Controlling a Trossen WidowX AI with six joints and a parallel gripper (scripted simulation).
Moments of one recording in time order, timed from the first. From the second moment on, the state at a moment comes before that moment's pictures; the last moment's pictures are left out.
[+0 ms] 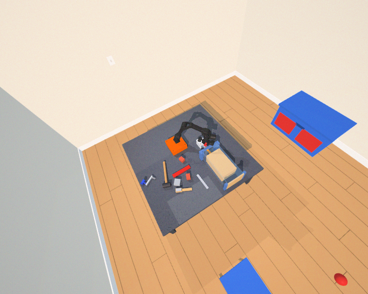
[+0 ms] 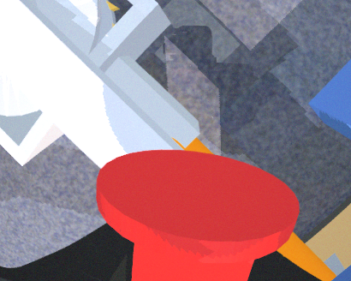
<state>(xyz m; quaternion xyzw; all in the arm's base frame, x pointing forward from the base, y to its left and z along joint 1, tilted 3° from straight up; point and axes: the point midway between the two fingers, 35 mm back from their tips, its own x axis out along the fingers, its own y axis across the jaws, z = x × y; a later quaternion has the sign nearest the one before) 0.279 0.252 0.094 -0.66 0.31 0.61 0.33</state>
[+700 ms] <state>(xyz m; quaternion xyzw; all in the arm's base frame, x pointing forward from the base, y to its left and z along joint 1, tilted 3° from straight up) 0.274 0.281 0.095 -0.66 0.30 0.61 0.33</state>
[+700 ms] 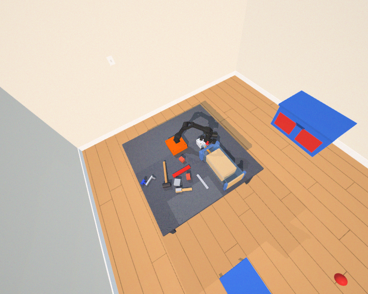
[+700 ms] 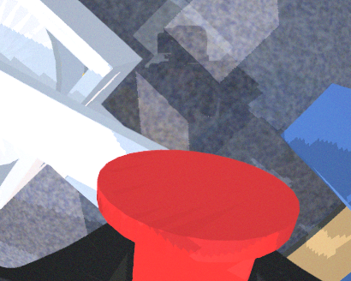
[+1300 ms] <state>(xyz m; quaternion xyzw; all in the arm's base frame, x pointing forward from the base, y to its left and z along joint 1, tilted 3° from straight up) 0.268 0.296 0.095 -0.66 0.31 0.60 0.33</state>
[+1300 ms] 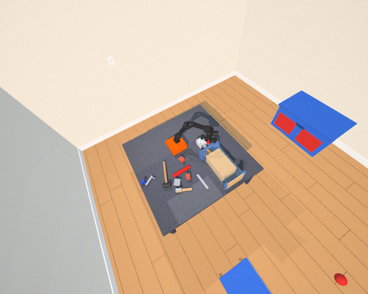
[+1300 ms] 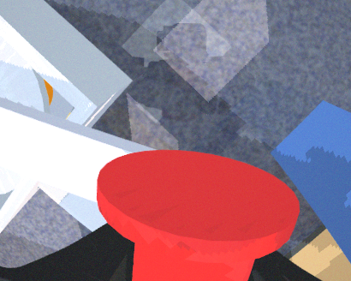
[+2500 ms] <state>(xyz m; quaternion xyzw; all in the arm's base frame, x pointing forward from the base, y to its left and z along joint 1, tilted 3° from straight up) 0.240 0.330 0.095 -0.66 0.30 0.60 0.34</state>
